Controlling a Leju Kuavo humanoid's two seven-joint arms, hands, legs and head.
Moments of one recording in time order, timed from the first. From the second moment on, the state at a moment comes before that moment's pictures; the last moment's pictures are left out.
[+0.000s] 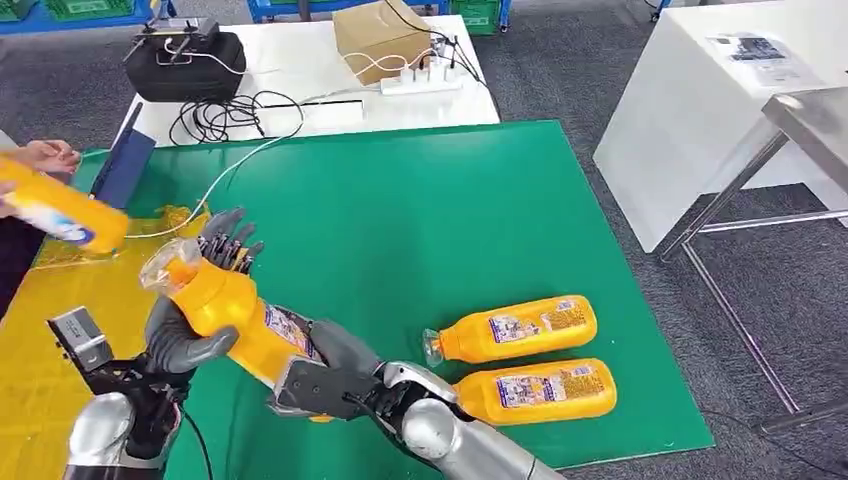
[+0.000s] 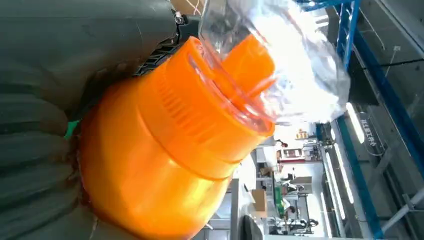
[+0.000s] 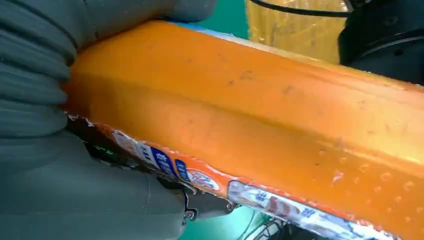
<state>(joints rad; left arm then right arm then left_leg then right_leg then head) -0.13 -0.01 -0.05 -1.58 0.09 -0.58 -0.39 -0.33 0.13 0.80 -1.15 0.36 0.15 -0.09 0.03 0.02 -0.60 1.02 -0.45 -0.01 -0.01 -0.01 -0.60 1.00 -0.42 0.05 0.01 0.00</state>
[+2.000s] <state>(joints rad) 0.13 0.44 -0.09 -1.51 -1.52 0.36 -0.26 -0.28 -0.26 0.63 -1.59 0.46 0.18 -0.04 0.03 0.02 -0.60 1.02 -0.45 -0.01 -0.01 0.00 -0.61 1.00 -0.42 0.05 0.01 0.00</state>
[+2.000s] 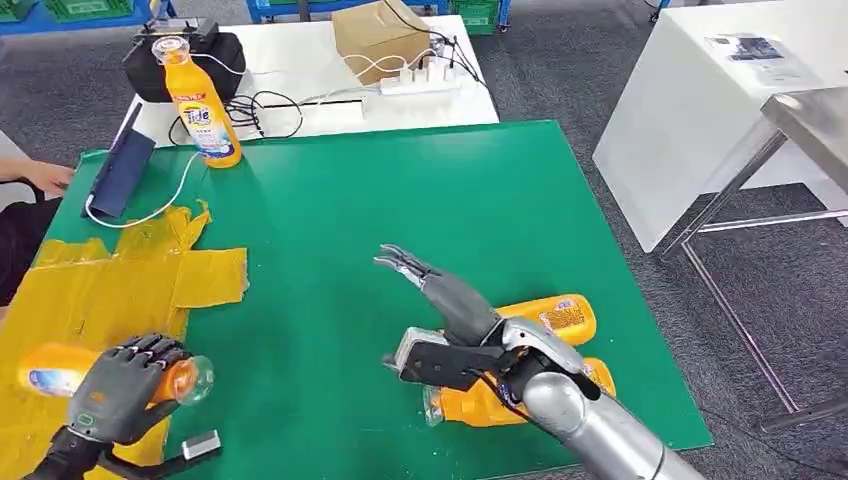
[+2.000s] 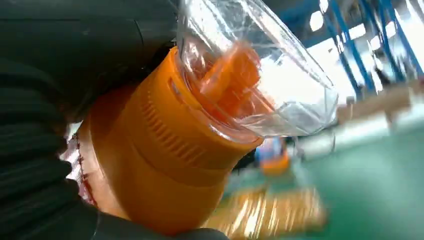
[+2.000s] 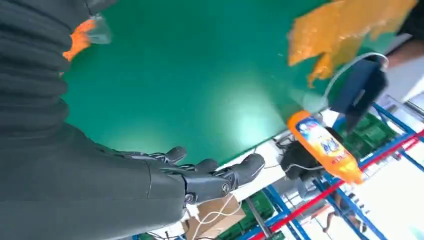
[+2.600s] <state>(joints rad) 0.10 0.57 -0.16 -1.22 -1.29 0.38 -0.28 0.13 -0.61 0.59 -1.80 0.59 0.11 -0.05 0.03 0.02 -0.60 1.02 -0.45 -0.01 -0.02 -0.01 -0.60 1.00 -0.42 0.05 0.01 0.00</state>
